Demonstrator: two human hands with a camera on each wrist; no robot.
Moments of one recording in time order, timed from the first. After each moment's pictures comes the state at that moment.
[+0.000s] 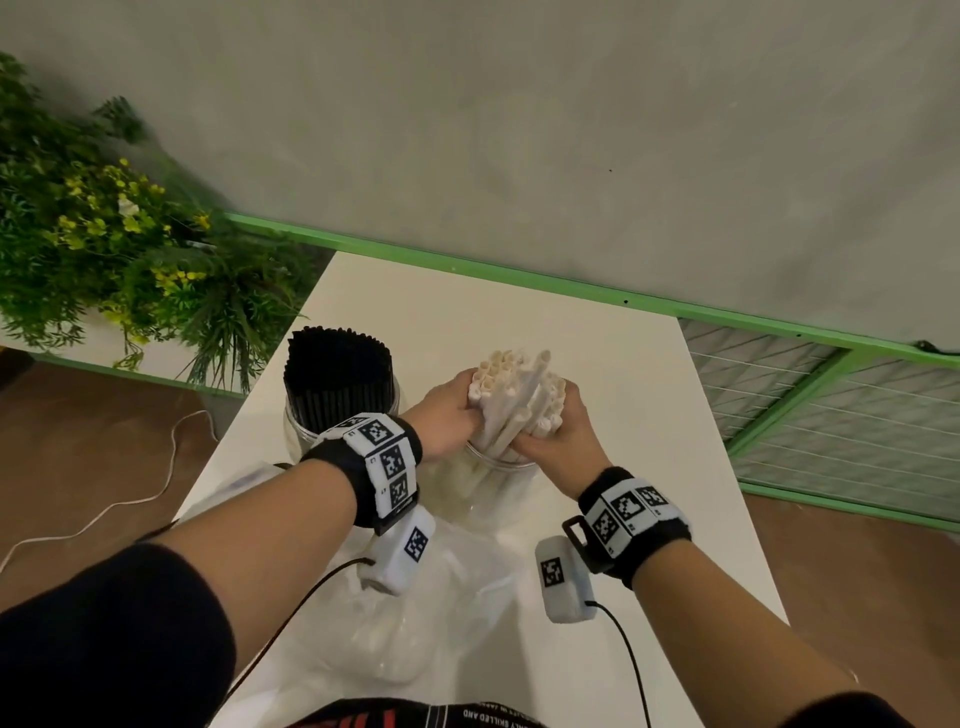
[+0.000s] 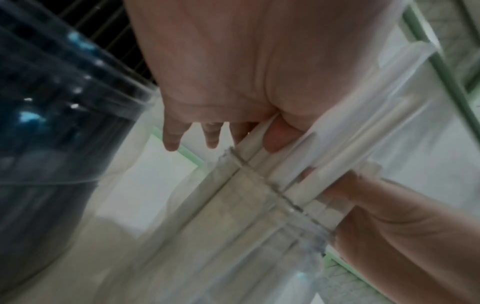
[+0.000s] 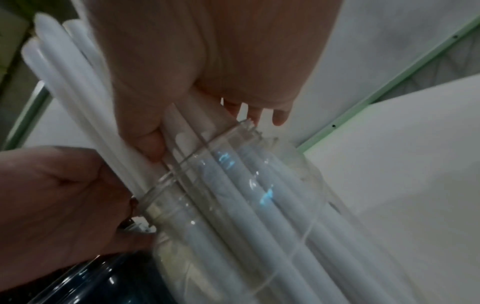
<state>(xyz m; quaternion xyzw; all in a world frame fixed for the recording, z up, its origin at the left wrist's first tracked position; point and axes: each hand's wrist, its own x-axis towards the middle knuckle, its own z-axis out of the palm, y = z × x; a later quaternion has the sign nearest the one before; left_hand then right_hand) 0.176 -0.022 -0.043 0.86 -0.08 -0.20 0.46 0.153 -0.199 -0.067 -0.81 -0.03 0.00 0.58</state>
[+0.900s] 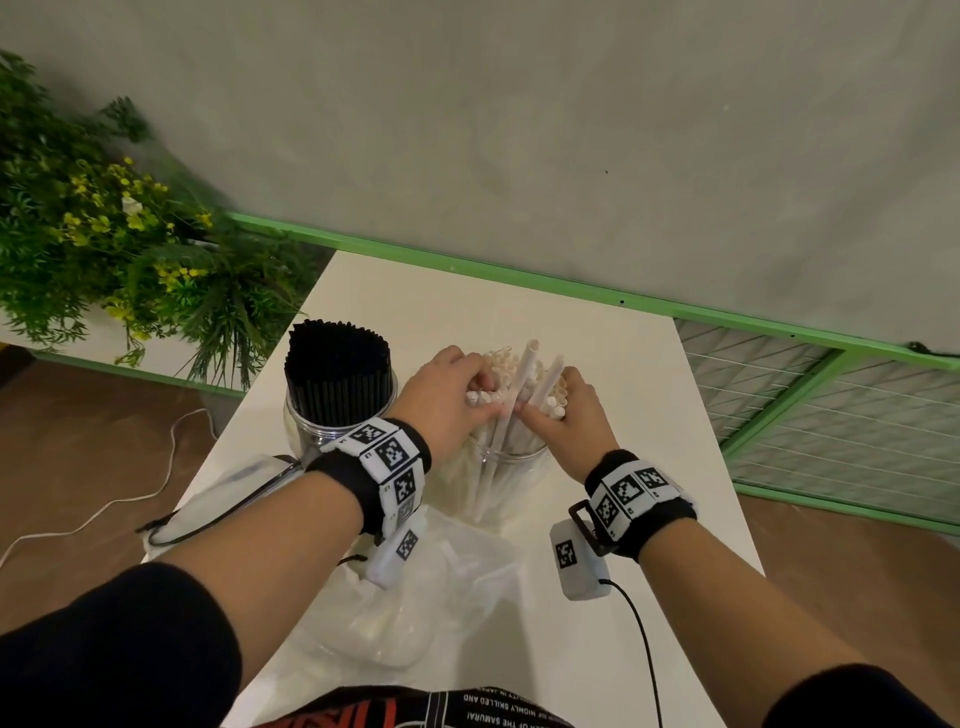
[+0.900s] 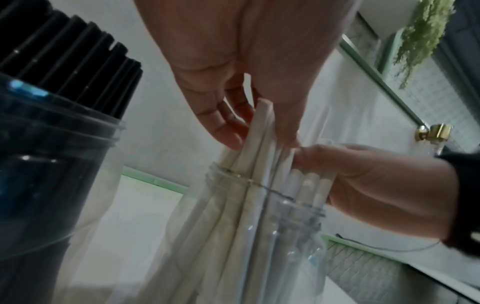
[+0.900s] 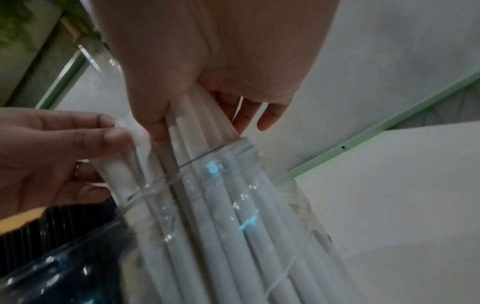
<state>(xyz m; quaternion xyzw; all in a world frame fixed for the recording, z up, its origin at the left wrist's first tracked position) 0.152 -0.025 -0.023 0.91 -0.13 0.04 0.39 0.163 -0.213 -0.063 -0.90 -0.01 -0.02 0.44</state>
